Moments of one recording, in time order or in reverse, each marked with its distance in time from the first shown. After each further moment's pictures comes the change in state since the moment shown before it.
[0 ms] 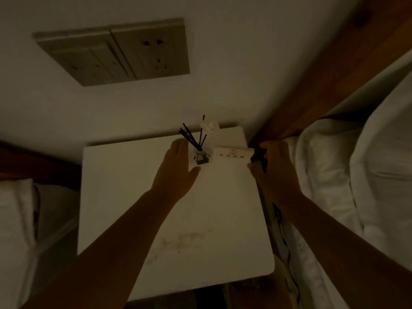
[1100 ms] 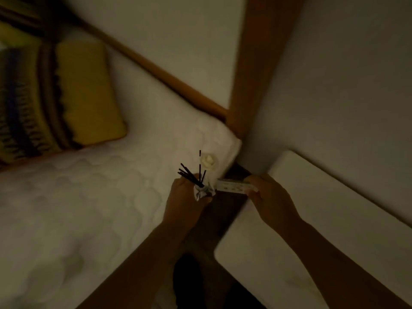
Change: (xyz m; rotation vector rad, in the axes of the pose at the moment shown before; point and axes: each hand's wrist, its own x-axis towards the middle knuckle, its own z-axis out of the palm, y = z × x) left_hand -0.279 -0.269 -0.135 -0.455 0.509 -0.756; right_hand -0.117 -0.344 0.221 -0.188 -0.674 -0.846
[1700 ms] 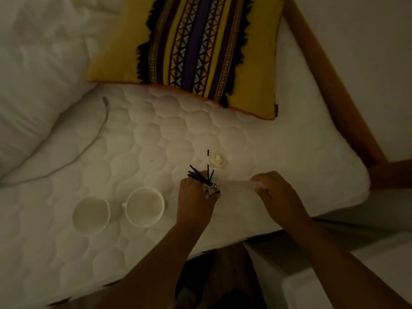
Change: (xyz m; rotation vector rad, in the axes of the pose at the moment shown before) left_hand -0.063 -0.174 -0.090 -0.224 0.500 -0.414; right_hand 0.083 -0.172 0.140 -0.082 -0.388 -0.392
